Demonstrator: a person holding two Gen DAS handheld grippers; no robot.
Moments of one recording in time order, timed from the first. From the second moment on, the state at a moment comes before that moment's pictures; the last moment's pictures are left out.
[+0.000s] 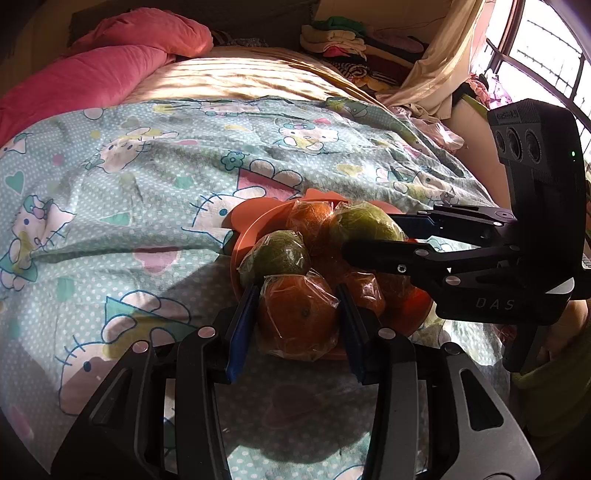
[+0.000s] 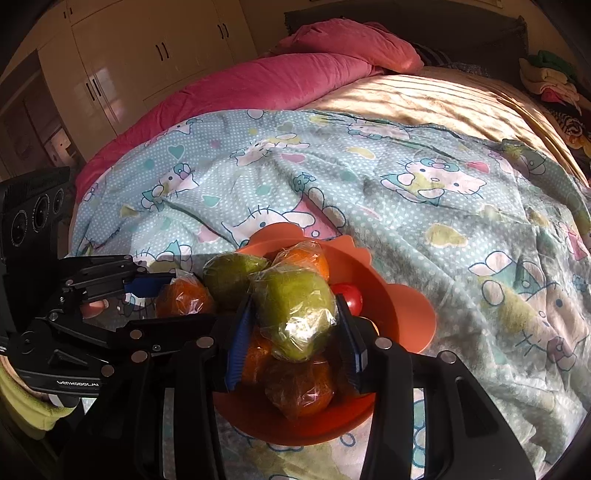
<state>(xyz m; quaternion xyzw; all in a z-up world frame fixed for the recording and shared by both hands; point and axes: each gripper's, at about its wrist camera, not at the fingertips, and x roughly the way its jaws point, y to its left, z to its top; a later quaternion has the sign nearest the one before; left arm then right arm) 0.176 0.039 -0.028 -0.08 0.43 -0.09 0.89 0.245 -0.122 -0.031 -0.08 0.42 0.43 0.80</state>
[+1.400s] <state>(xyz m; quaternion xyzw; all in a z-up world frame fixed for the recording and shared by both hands) 0.167 0.041 -0.012 -0.08 0.41 -0.08 0.90 0.218 -0.179 -0.003 -0.07 0.38 0.37 0.84</state>
